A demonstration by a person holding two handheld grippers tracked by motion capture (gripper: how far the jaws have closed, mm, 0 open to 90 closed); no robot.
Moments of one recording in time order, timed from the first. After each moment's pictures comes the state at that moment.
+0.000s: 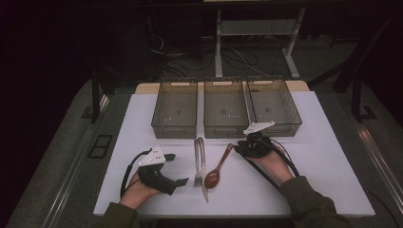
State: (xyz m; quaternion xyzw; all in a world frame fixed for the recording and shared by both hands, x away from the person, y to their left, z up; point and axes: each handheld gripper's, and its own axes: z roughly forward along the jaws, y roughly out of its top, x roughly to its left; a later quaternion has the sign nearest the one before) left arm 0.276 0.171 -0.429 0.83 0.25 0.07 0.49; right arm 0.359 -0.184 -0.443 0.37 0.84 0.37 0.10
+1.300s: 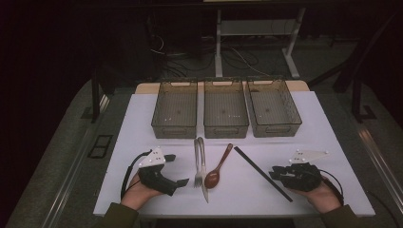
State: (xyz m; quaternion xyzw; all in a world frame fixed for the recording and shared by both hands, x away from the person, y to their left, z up) left arm 0.274 0.171 -0.432 0.83 0.26 0.07 0.49; right arm 0.252 -0.278 -0.426 0.37 0.84 0.38 0.09
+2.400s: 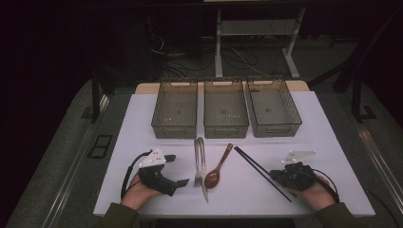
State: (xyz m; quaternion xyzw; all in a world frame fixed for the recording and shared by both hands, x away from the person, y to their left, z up) left arm 0.273 0.170 -0.432 0.83 0.26 0.07 0.49; right arm 0.262 -0.272 -0.443 0.38 0.86 0.33 0.10
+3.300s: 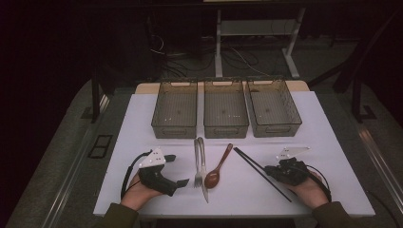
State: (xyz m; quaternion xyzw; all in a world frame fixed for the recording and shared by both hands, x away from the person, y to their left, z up) left arm 0.273 0.170 -0.432 0.83 0.25 0.07 0.49; right arm 0.276 -0.261 -0.446 0.38 0.86 0.34 0.10
